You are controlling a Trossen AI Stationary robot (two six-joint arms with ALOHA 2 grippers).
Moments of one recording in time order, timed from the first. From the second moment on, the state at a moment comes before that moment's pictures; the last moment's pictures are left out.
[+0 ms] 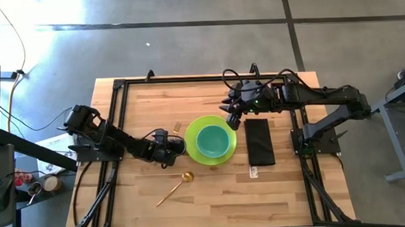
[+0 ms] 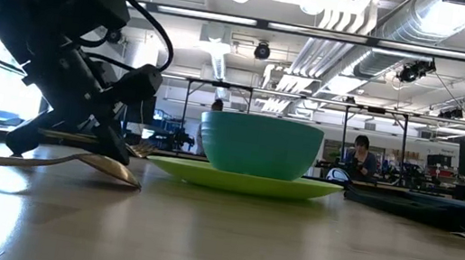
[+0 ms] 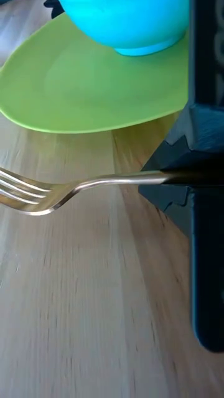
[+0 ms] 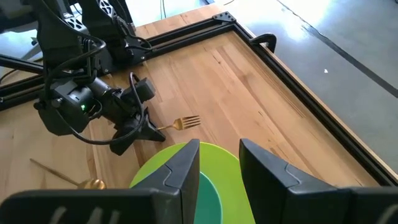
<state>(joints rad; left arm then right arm) -0.17 1.67 0.52 0.05 -0.70 -1.66 -0.01 1.38 1.46 -0.69 0.28 0.29</state>
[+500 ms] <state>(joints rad) -0.17 1.67 0.51 0.04 -0.69 -1.66 -0.01 1.38 1.46 -0.69 0.28 0.29</state>
